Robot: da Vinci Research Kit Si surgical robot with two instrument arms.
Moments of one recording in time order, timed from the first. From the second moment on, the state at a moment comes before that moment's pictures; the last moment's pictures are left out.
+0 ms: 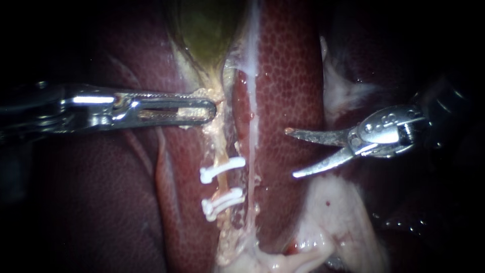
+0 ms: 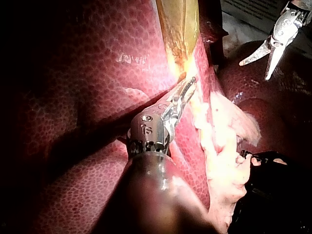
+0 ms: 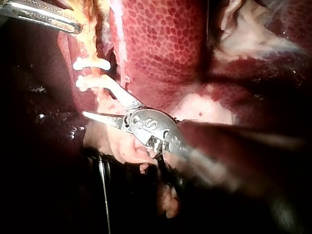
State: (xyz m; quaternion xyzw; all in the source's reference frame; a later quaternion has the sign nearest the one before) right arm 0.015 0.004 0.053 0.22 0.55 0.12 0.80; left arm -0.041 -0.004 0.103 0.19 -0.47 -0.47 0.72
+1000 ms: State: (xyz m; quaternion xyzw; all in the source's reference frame) right arm 0.015 0.004 0.053 0.22 0.55 0.12 0.80; left arm -0.035 0.000 0.096 0.19 -0.49 -0.49 0.70
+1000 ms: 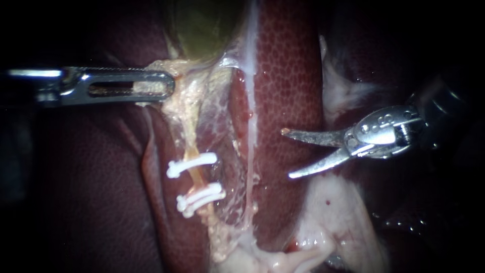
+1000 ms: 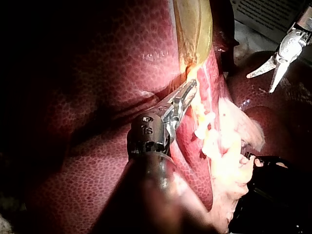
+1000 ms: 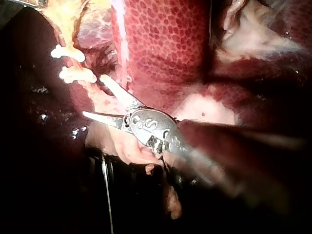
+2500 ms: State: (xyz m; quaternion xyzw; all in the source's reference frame) right arm 0.028 -0.004 0.066 0.32 0.51 0.09 0.79; left arm -0.036 -0.001 0.096 0.18 -0.49 -0.49 0.70
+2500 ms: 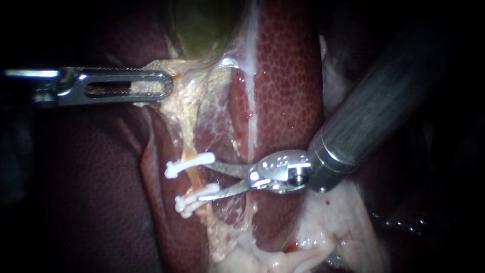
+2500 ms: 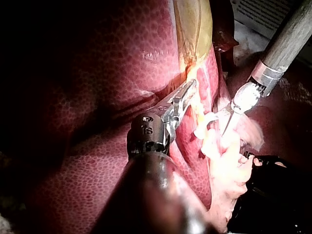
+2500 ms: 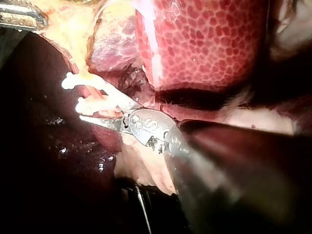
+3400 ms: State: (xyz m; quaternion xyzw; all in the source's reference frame) right arm 0.031 -0.003 0.067 0.39 0.51 0.04 0.76; left arm -0.036 -0.001 0.096 0.18 -0.49 -0.49 0.70
